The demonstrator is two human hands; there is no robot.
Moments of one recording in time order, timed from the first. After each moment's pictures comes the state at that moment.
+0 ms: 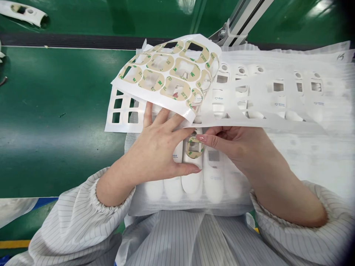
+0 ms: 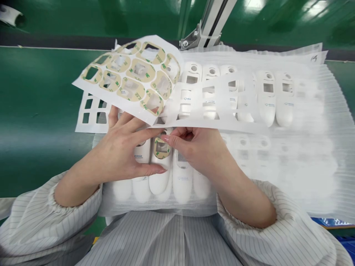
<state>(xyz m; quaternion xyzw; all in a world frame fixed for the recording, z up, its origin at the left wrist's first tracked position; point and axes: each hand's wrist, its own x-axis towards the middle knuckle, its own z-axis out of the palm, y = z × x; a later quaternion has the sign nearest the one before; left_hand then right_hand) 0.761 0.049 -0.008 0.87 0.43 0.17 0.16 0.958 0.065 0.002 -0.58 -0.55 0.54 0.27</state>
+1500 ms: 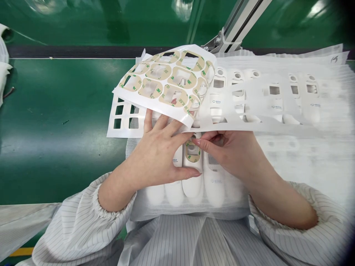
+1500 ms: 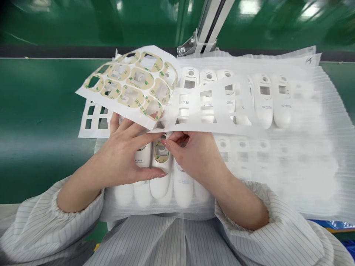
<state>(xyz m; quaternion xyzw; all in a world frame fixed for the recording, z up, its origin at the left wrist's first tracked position) 0.763 0.049 -0.006 0.87 0.44 0.16 0.17 0.949 0.062 0.001 -0.61 -0.59 0.46 0.26</state>
